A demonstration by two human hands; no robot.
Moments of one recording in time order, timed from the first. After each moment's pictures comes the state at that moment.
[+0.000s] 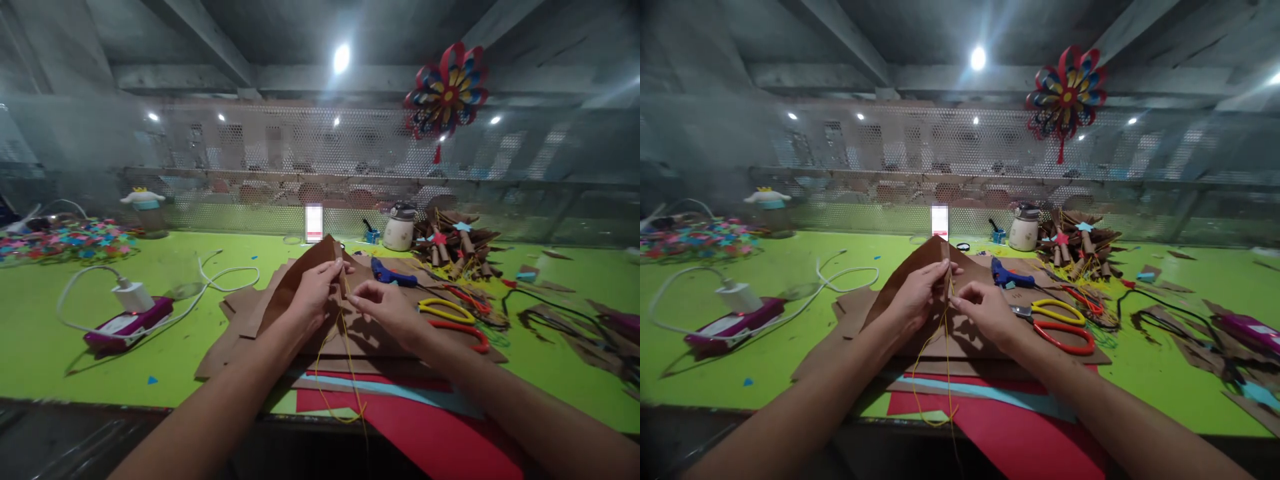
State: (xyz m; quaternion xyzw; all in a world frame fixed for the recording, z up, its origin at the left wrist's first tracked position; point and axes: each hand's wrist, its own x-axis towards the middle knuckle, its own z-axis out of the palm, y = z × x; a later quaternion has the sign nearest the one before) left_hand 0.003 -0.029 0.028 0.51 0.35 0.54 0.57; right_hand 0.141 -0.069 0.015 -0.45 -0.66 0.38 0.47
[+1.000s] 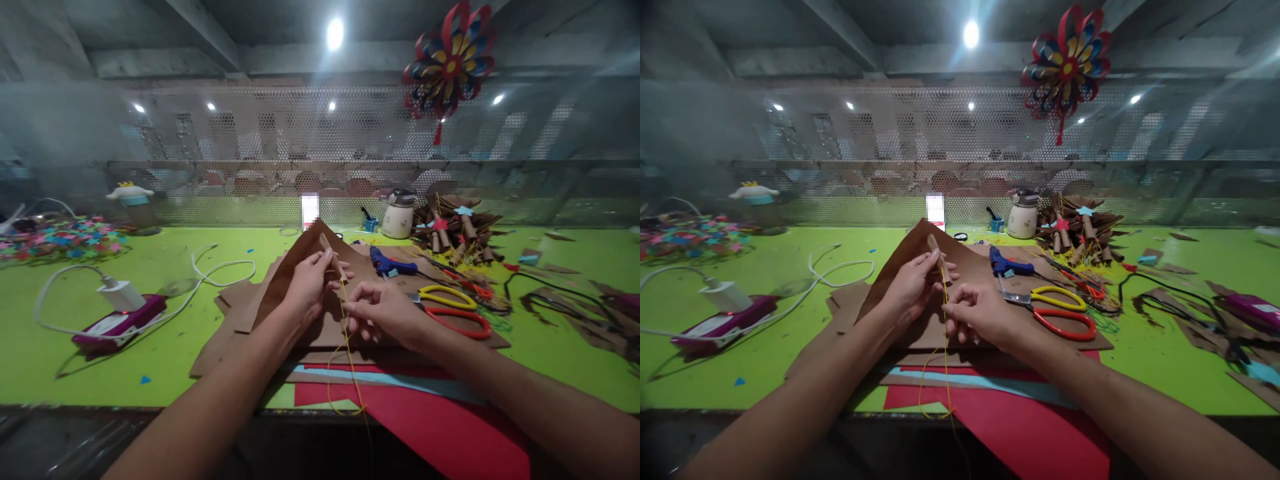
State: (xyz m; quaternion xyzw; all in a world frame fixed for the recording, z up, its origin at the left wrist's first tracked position) left_hand 0.005 -0.023 0.028 0.47 0.35 0.54 0.60; right_hand 0.141 -0.078 0.009 -0.41 -0.60 0.55 0.40
